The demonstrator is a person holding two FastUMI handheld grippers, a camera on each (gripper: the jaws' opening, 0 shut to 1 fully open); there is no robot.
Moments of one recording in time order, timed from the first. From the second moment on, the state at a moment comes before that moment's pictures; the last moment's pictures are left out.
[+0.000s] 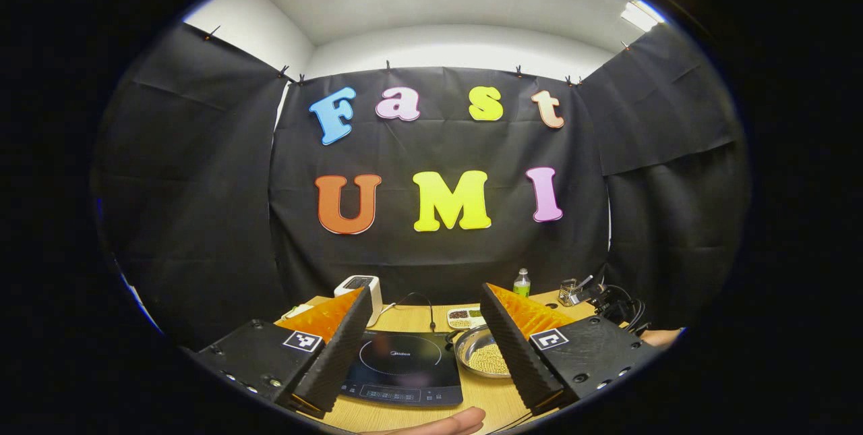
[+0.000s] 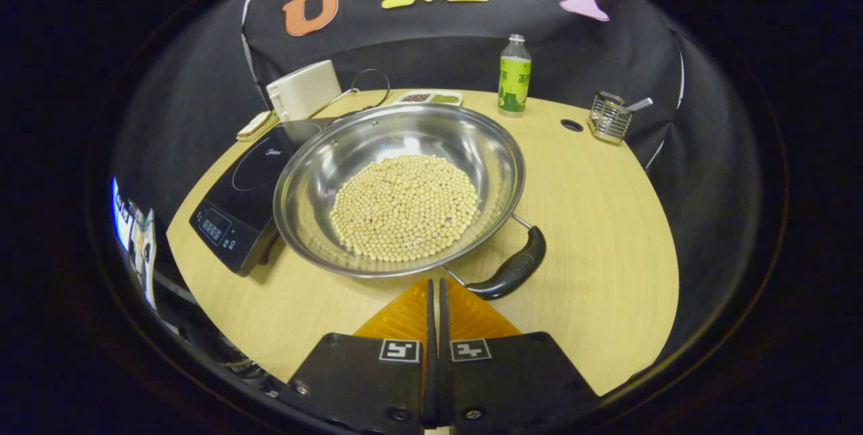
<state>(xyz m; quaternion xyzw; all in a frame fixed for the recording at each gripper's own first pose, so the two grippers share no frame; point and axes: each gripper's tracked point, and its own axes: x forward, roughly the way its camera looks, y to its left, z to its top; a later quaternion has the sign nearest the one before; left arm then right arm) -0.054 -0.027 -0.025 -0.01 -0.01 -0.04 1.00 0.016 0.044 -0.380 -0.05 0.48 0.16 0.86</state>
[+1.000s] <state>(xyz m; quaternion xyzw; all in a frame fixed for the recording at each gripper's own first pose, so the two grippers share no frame) -0.043 -0.023 -0.027 -0.02 -0.01 -0.04 1.00 0.075 -0.002 -0.385 -0.05 0.45 0.13 0.88</state>
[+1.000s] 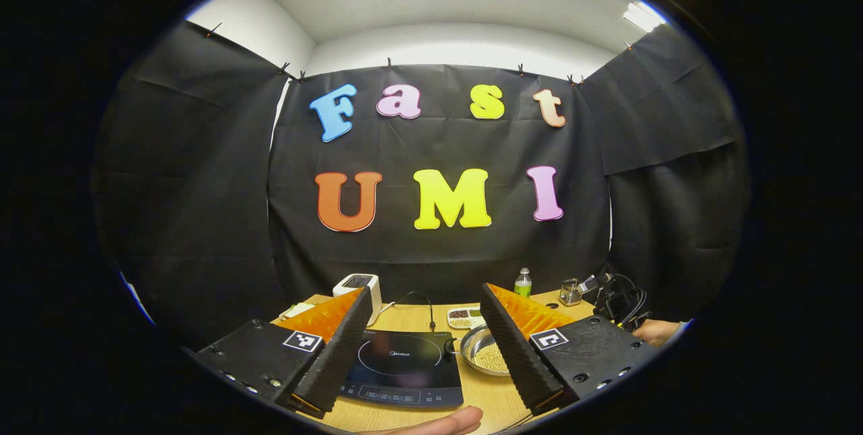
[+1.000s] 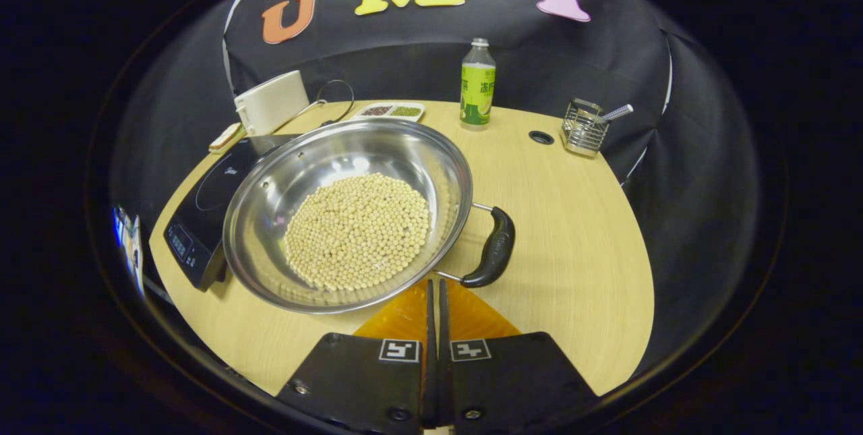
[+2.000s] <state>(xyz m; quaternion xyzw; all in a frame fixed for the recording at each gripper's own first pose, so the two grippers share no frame) 0.111 -0.069 -0.116 -0.04 0.10 -0.08 0.99 0.116 -0.024 -0.333 -0.04 0.37 0.13 0.92</state>
